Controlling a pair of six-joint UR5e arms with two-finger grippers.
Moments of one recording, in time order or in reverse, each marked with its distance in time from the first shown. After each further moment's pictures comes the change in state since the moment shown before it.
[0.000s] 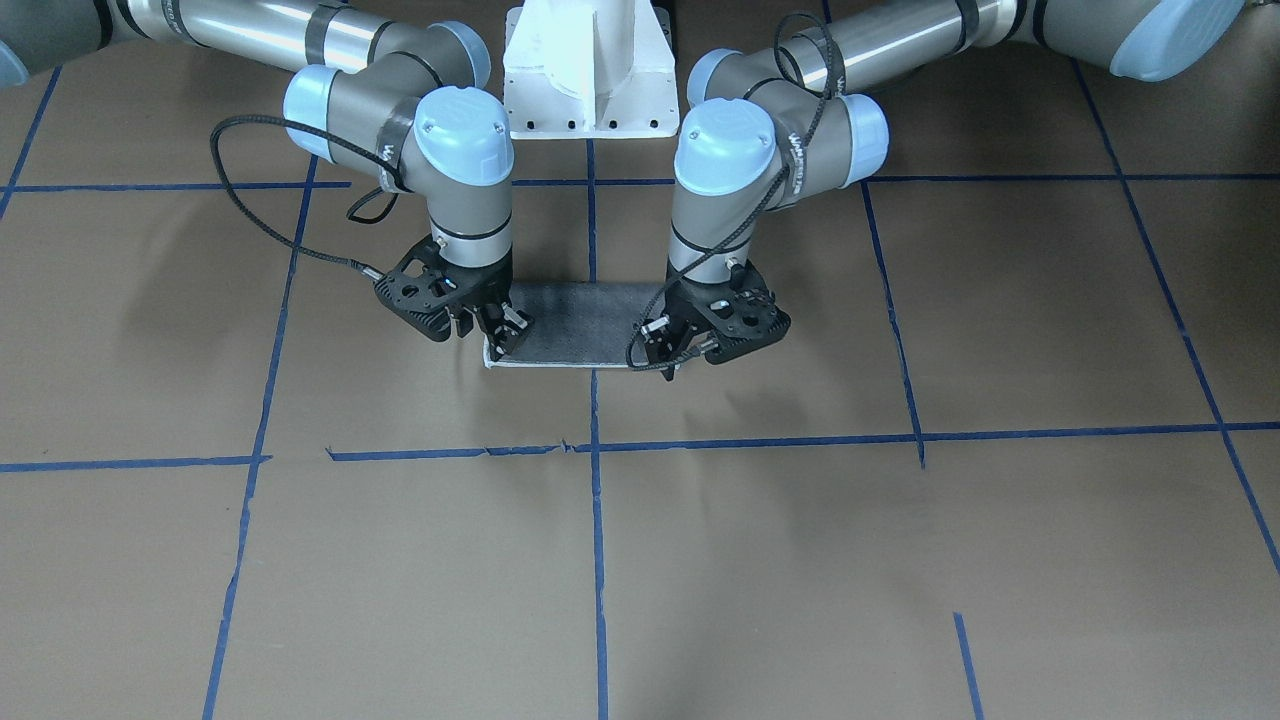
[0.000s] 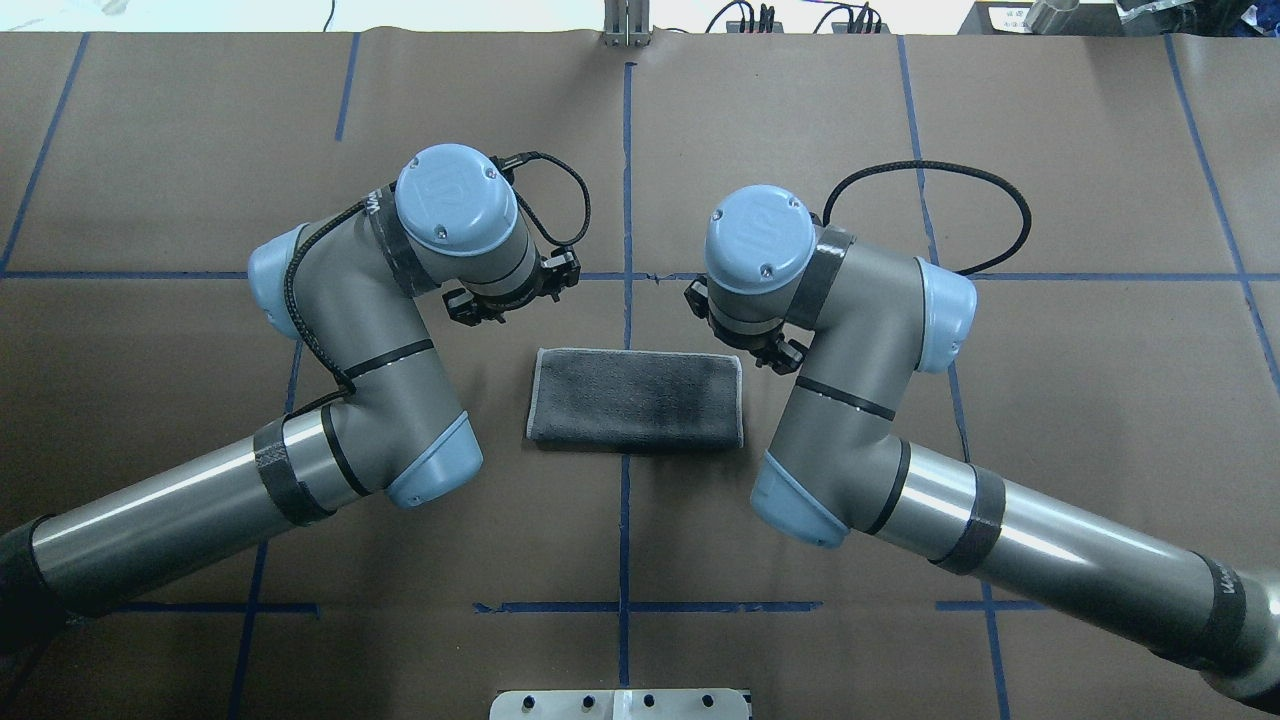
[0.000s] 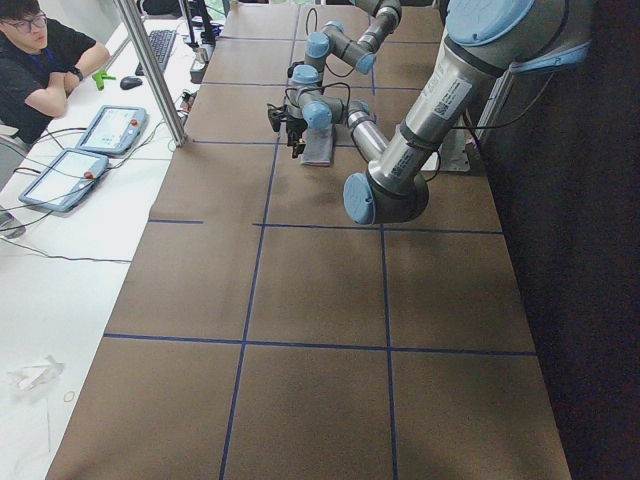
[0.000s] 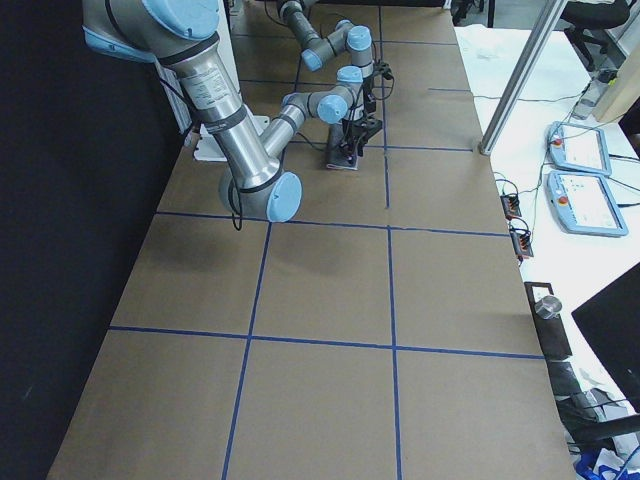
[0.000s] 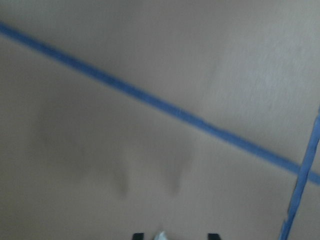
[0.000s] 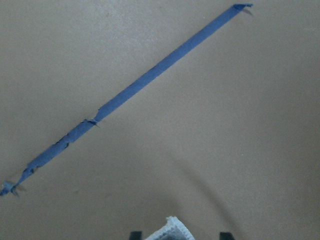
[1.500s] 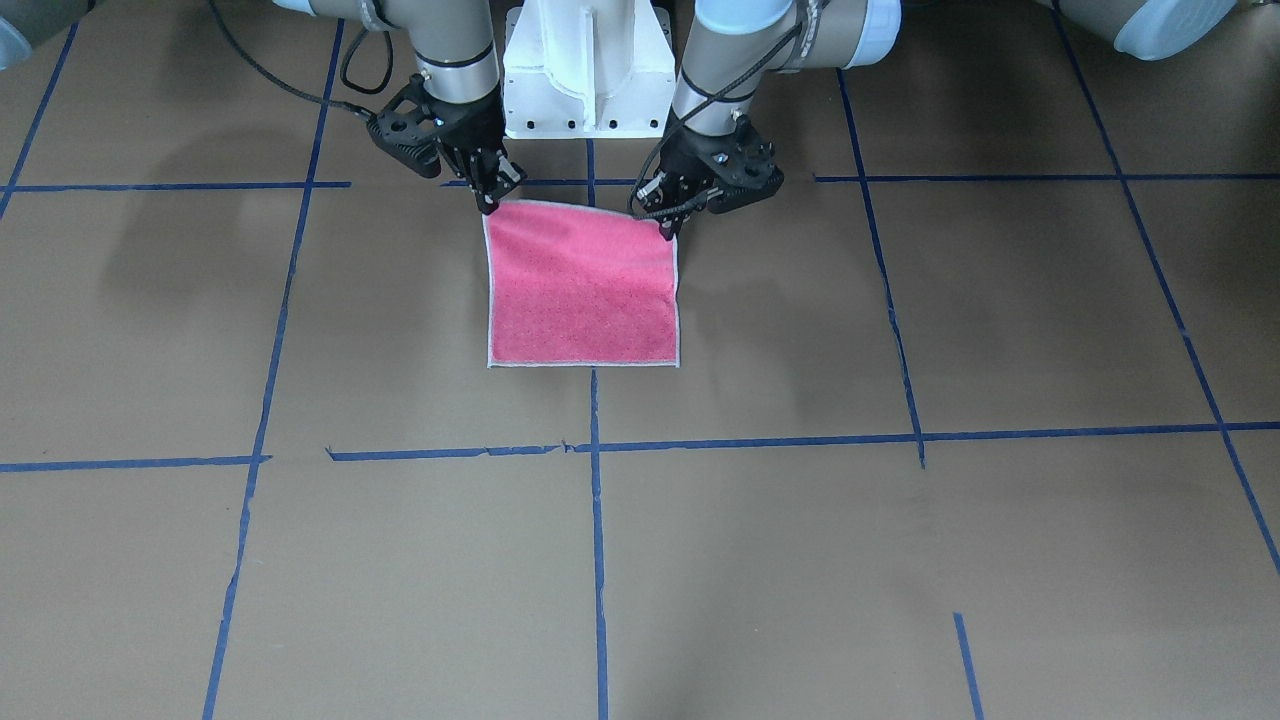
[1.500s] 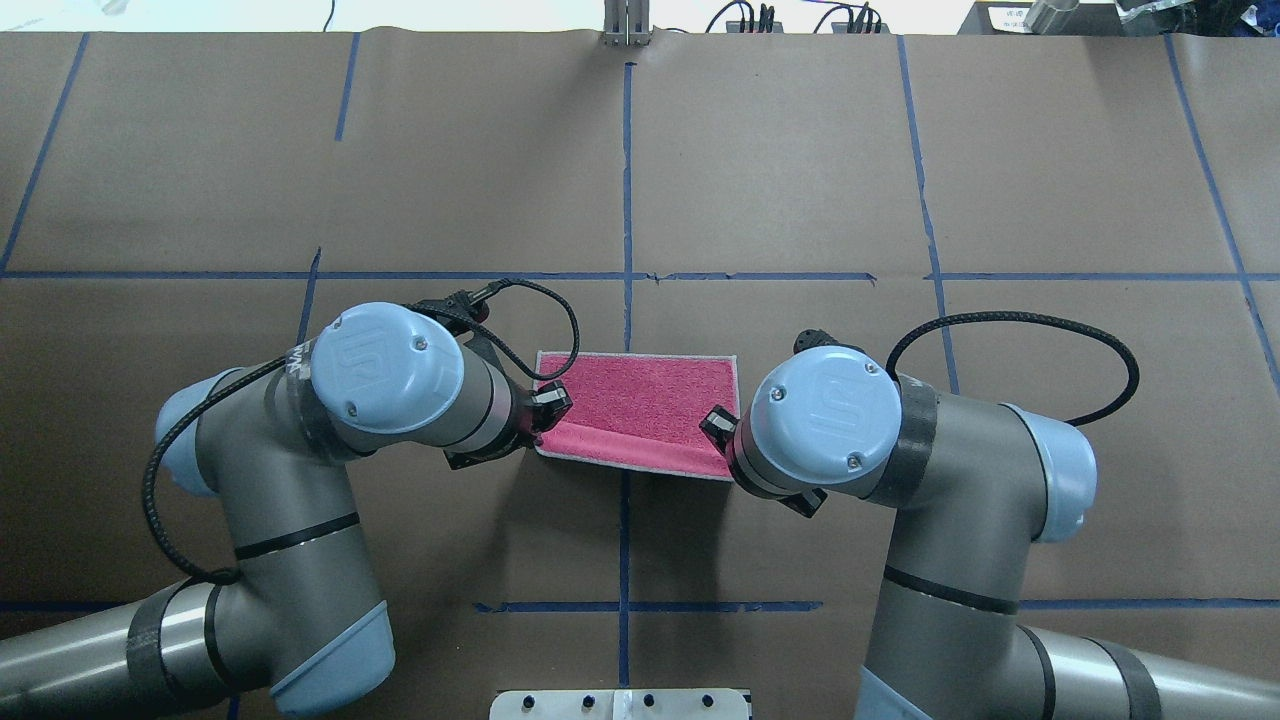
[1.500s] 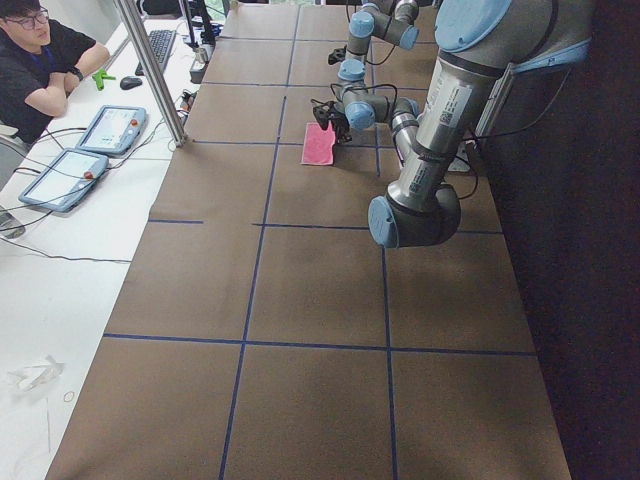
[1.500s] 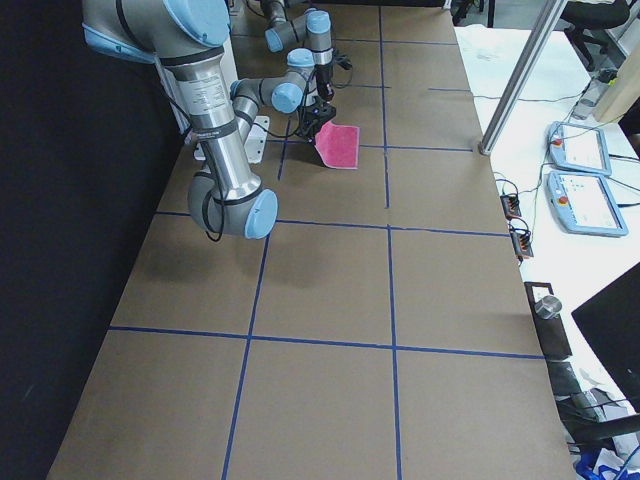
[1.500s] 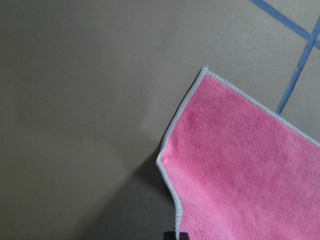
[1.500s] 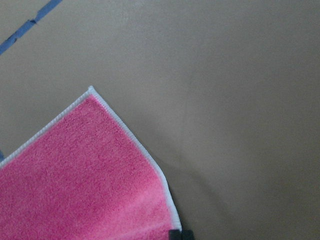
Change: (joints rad) left arm 0.175 0.182 -0.339 0.044 0.026 -0.243; right arm -0.200 -0.175 0.392 -0.115 -0.095 0.231
